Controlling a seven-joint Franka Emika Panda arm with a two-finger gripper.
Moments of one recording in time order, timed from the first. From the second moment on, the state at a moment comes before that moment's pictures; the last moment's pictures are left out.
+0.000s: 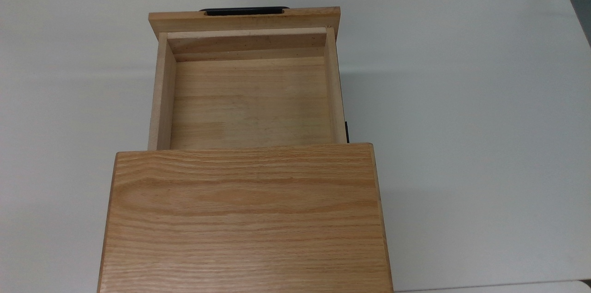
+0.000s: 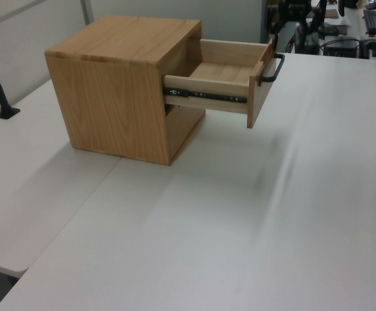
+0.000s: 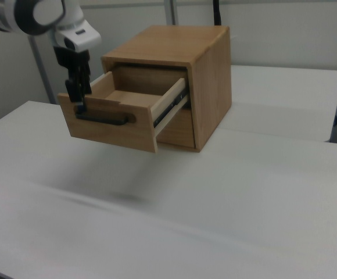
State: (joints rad) arm -0.07 -0.06 0.08 -1.65 0.11 1.67 1.00
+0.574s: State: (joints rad) arm -0.08 -0.12 0.06 -1.63 0.08 1.60 0.41
